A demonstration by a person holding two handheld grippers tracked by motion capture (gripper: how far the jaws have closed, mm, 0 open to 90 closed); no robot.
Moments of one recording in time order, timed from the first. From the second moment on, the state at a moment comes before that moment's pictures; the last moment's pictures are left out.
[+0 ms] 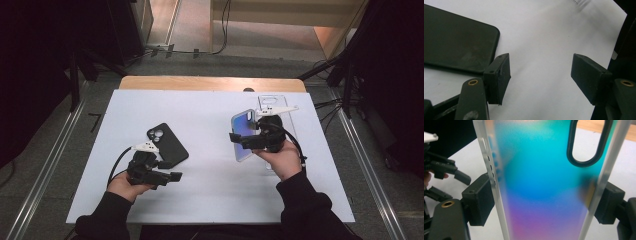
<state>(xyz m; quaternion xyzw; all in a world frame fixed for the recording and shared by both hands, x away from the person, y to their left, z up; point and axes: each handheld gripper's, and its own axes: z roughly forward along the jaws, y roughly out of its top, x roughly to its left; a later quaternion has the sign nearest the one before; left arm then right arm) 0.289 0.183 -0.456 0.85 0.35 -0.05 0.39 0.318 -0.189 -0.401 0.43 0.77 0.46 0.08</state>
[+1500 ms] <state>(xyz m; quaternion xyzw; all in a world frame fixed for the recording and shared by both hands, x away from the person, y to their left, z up) 0.283 0.201 -0.459 0.83 0.39 -0.05 0.40 0.380 -0.276 -0.388 0.57 0.67 0.42 0.21</state>
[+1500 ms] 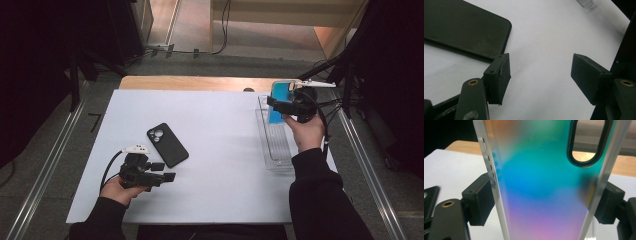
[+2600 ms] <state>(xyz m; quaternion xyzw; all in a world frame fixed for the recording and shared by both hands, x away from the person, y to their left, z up) 0.285 0.200 -0.460 0.83 0.39 -0.05 0.40 0.468 -0.277 -0.418 0.62 0.65 0.38 0.22</state>
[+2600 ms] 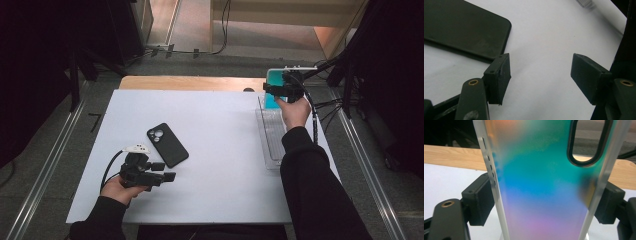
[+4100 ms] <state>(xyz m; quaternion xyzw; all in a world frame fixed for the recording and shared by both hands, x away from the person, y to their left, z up) 0.287 0.201 -0.461 0.83 0.39 -0.05 0.39 0.484 -0.279 -0.450 0.62 0.68 0.36 0.17</state>
